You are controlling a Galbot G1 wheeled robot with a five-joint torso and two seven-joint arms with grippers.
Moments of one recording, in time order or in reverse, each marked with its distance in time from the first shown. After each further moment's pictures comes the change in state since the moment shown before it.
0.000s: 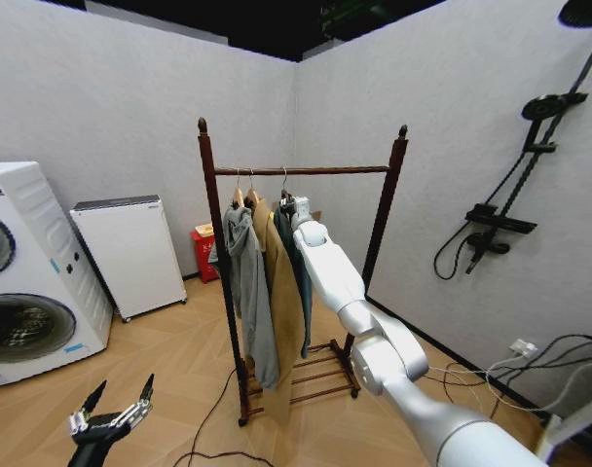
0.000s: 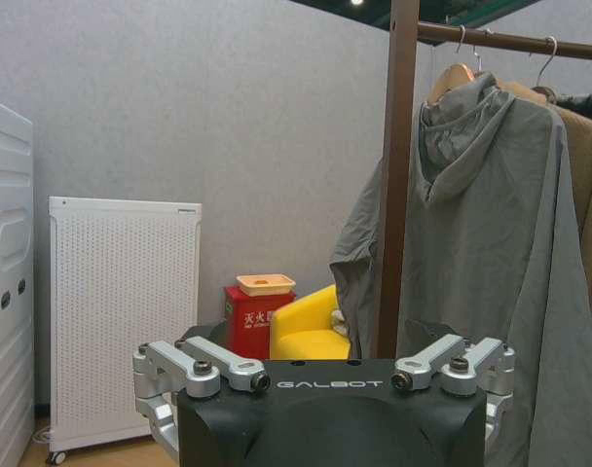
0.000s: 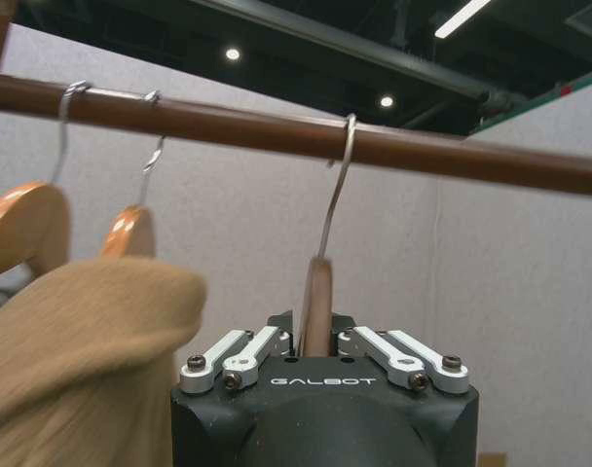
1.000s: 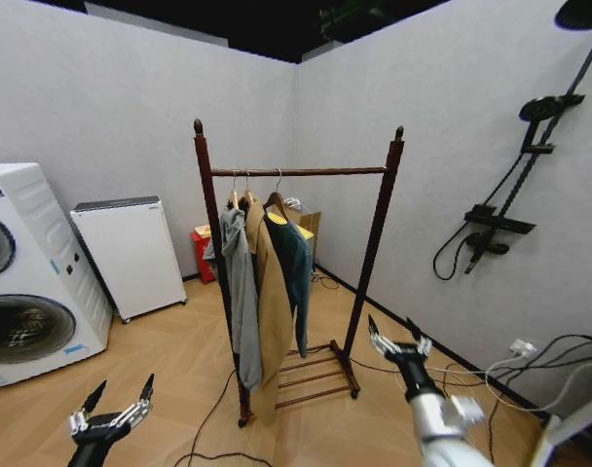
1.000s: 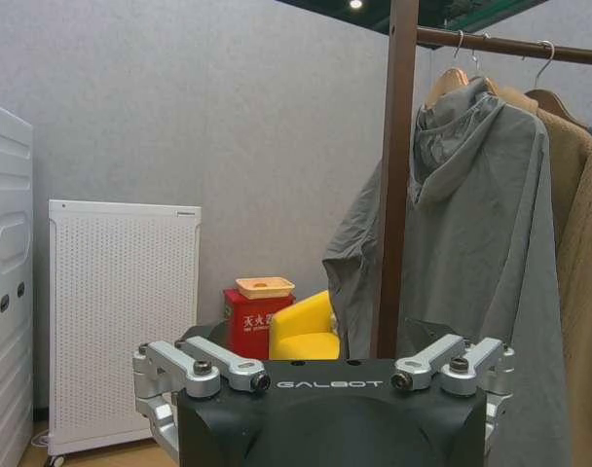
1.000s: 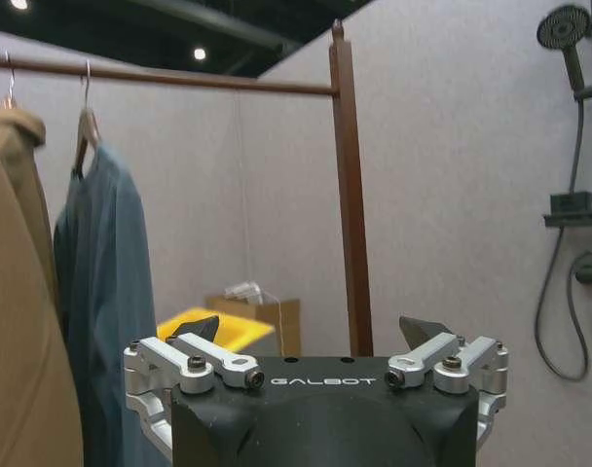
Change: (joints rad) left arm 0.000 0.000 0.000 0.000 0.000 0.000 0.000; right arm -1.776 -0.162 0.430 1.355 0.096 0.268 0.117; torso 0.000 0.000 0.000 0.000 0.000
